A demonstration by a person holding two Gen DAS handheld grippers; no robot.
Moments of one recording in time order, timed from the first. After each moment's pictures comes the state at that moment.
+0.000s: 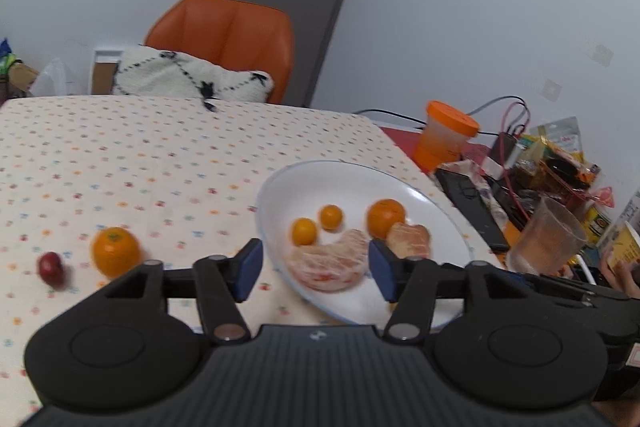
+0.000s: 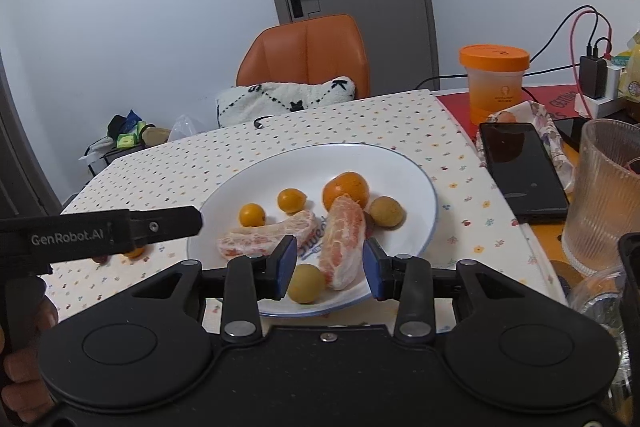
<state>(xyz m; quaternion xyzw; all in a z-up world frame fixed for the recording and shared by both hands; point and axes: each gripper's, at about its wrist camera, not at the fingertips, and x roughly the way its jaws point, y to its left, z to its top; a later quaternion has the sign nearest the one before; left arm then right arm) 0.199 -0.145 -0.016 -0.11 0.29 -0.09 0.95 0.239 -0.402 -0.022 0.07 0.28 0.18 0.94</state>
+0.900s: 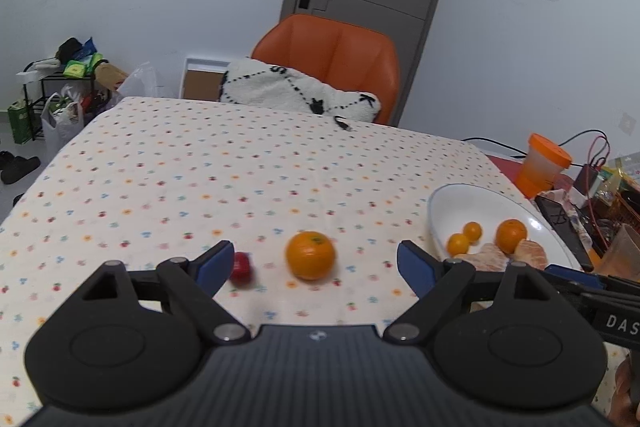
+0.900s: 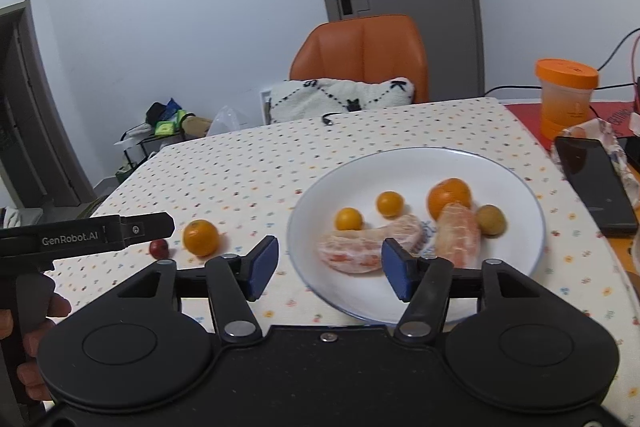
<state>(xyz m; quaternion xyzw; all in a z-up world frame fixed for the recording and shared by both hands) 0.165 -0.052 -0.015 -0.12 0.27 0.03 0.95 0.229 -0.340 -0.008 0.05 0.28 0.23 0.93</state>
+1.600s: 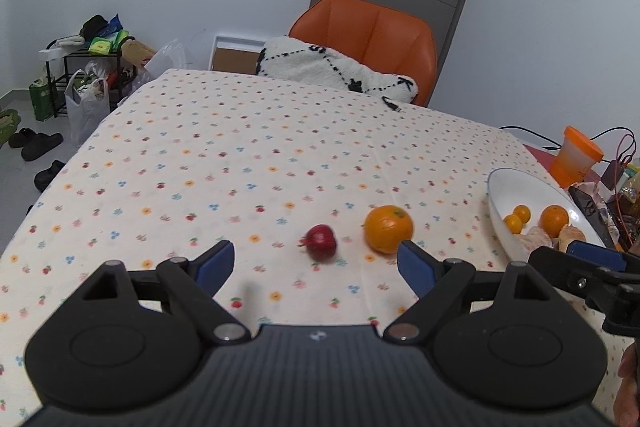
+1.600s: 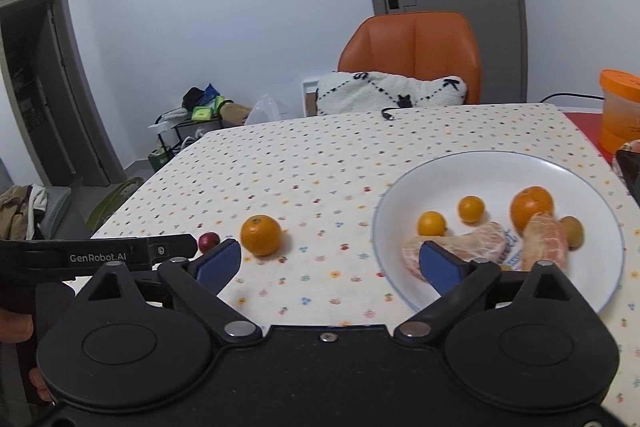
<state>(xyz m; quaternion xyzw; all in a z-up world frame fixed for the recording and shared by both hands) 0.156 -0.007 -0.030 -0.13 0.31 0.06 0.94 0.229 -0.292 -0.007 0.04 0.28 0.29 0.92</state>
